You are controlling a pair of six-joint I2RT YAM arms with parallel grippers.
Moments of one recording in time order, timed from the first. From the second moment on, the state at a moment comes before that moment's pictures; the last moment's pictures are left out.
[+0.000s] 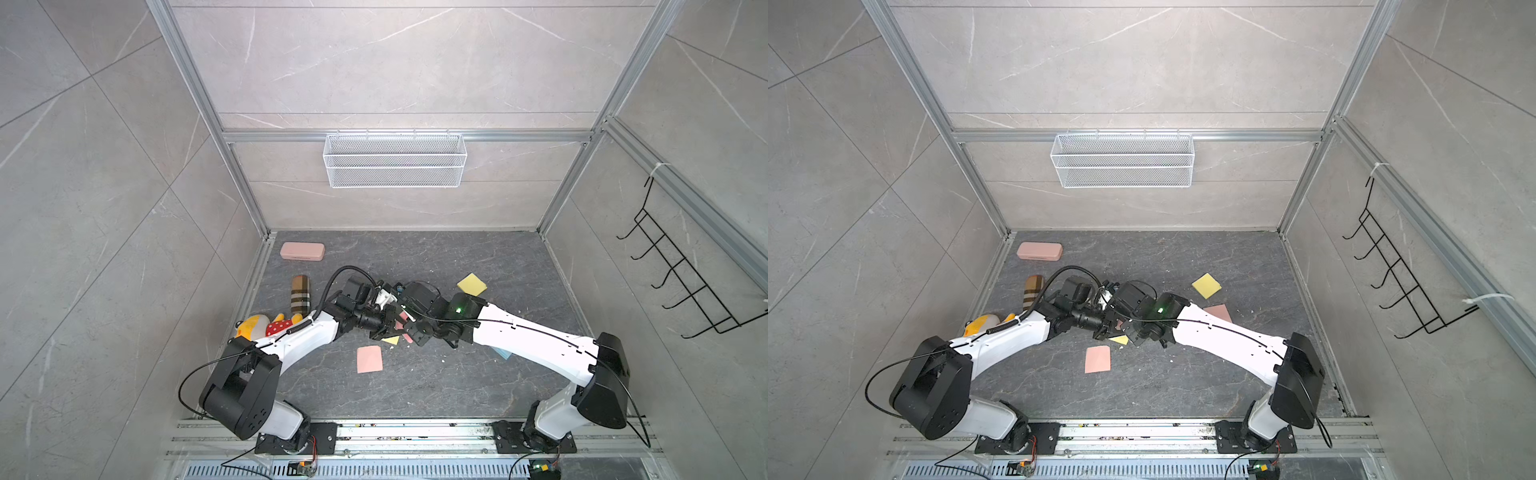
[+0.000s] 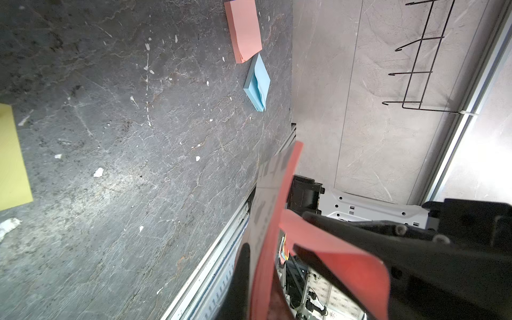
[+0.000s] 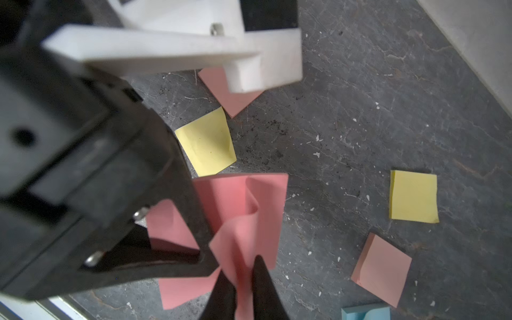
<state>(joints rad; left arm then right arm) -0.57 1.46 0.84 -0.18 0.94 -0.77 1.01 1.59 1.39 -0.88 0.30 0.14</state>
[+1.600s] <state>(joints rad) -0.33 1.37 0.75 -0.22 0.65 -0.81 0.82 1.79 1.17 -0.67 -0.25 0.45</state>
